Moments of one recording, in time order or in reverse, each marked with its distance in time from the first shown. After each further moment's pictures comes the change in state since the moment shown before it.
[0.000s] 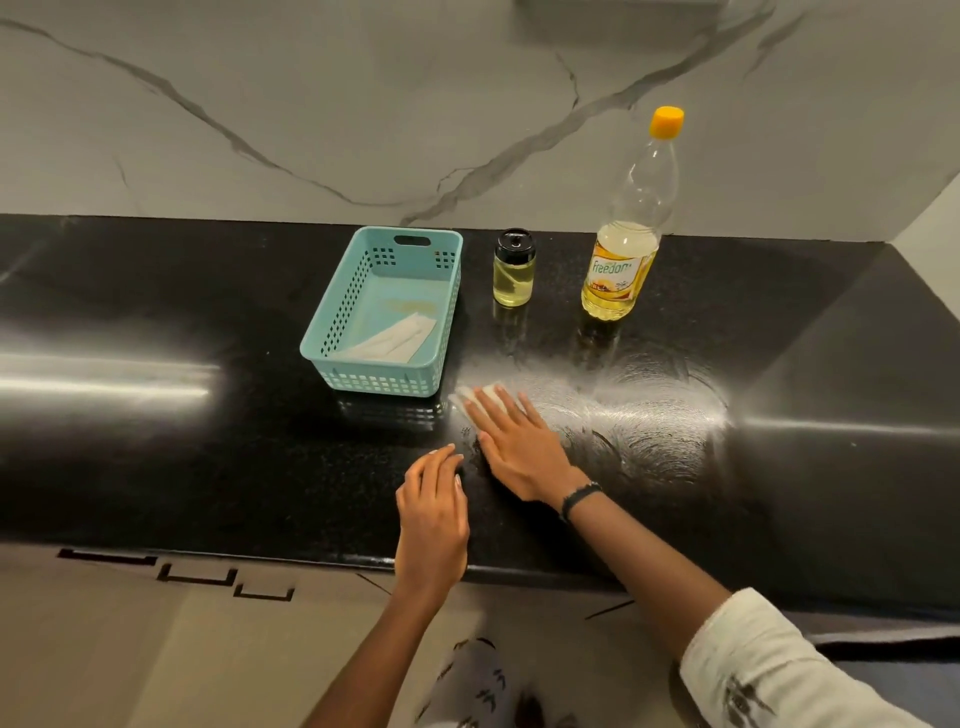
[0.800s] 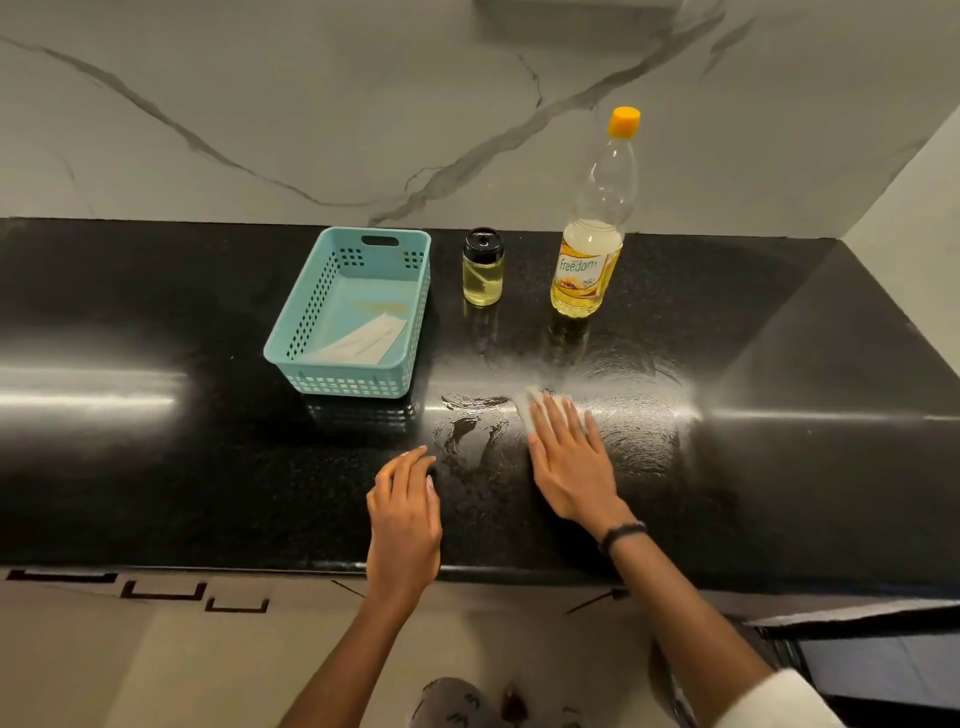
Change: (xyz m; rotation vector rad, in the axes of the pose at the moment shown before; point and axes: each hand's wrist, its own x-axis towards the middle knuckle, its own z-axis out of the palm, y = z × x) left_hand -0.001 -0.002 0.001 -0.009 -0.024 0.020; right_hand -0.063 0.043 -0.004 0.021 0.053 0.372
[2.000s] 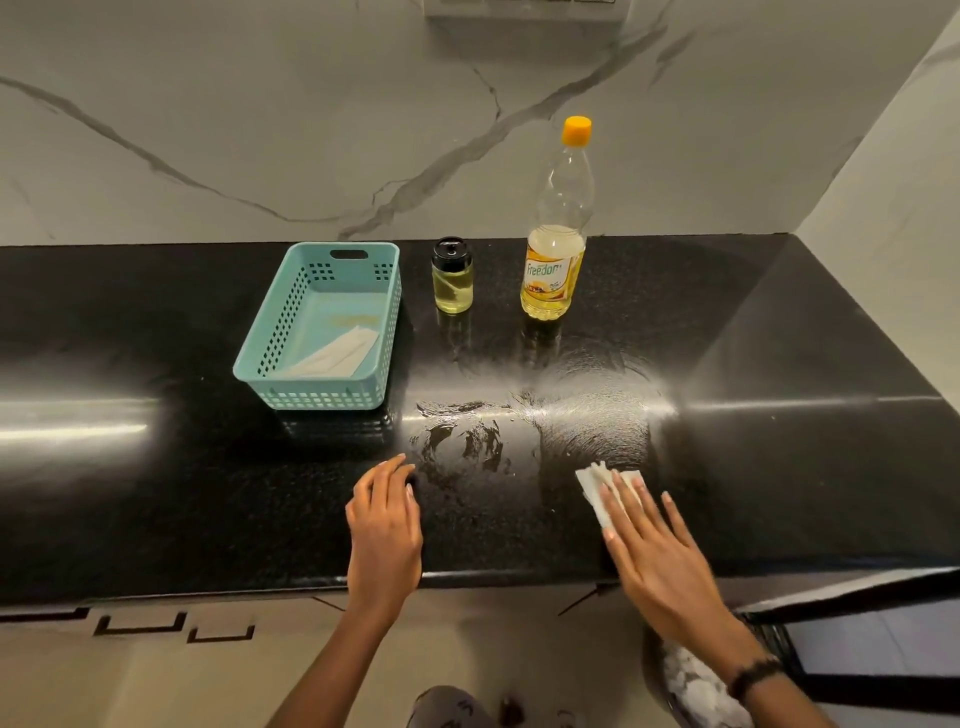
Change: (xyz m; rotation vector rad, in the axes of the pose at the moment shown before) left_hand 0.000 0.000 -0.002 -0.007 -0.022 0.032; right_hand -0.128 0.073 -0.002 -0.050 0.001 0.060
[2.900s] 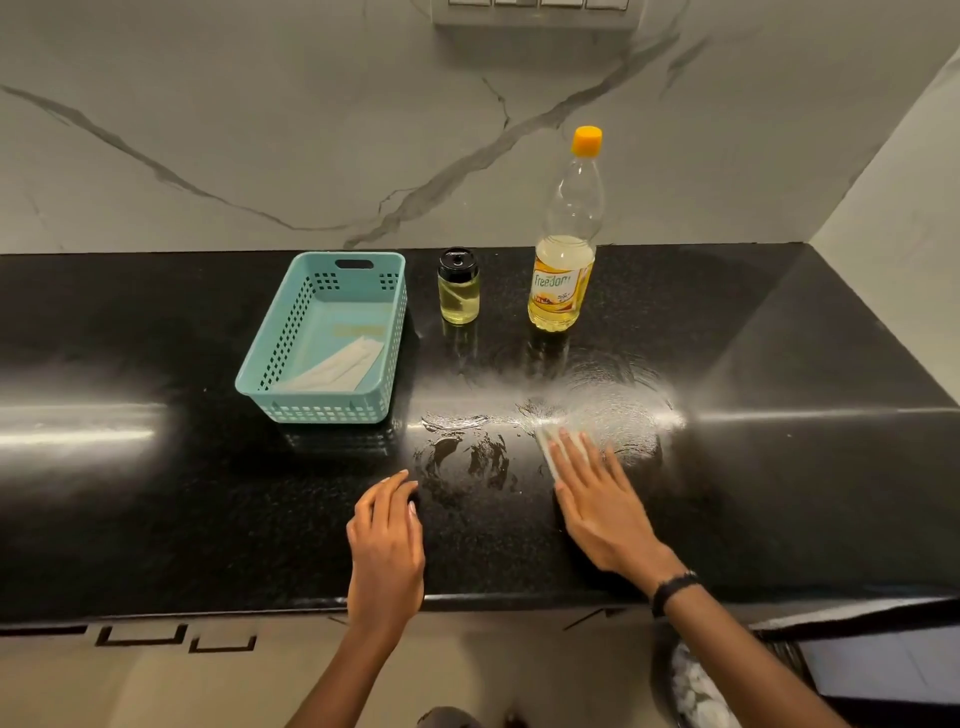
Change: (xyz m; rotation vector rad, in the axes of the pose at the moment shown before) left_hand 0.001 0.003 -0.002 -0.070 0.029 -0.027; right_hand 0.086 -0.037 -0.010 0.015 -0.046 -0.118
